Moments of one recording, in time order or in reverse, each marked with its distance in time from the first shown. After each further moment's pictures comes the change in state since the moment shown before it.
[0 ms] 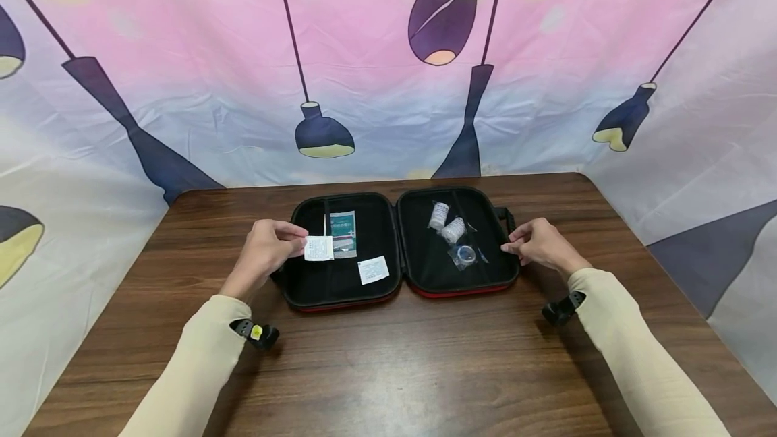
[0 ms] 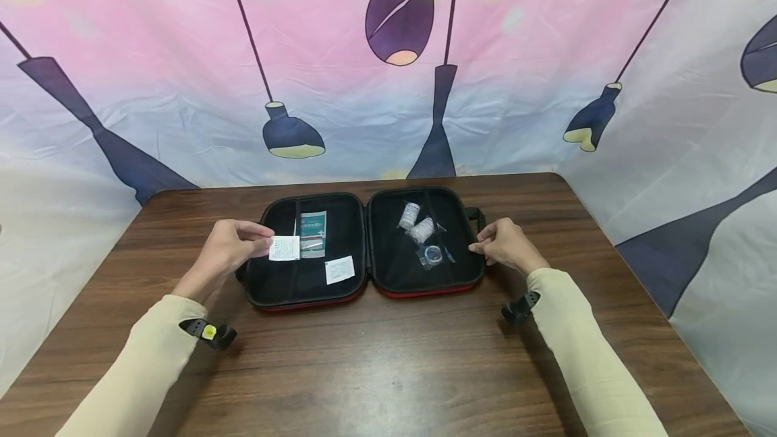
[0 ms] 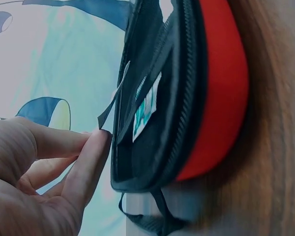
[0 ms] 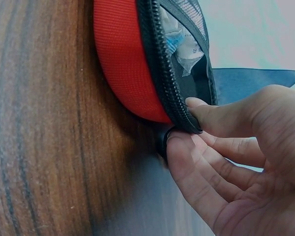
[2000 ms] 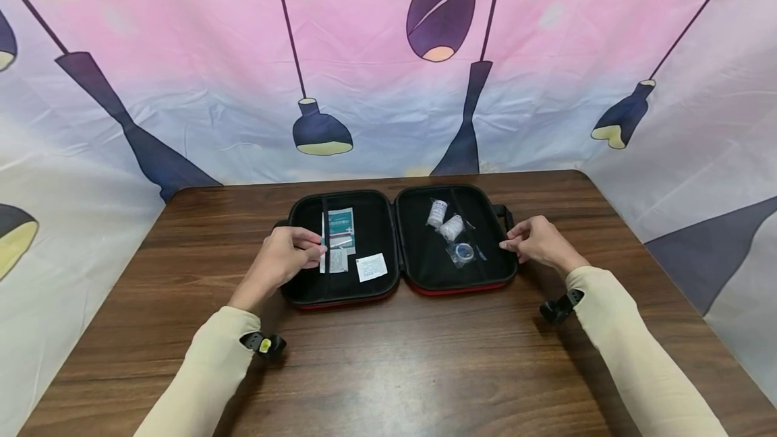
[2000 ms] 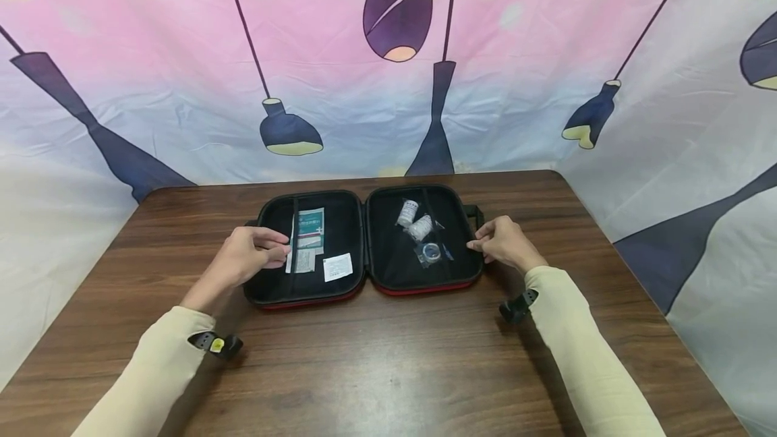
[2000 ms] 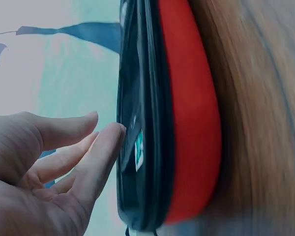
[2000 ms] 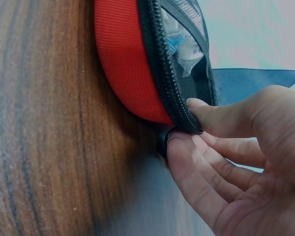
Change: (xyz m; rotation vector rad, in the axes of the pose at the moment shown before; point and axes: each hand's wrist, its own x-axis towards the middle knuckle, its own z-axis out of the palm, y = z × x) left_hand -0.012 0.004 0.022 0.019 -0.105 0.099; right_hand 0.000 -0.001 0.002 -0.006 0.021 0.024
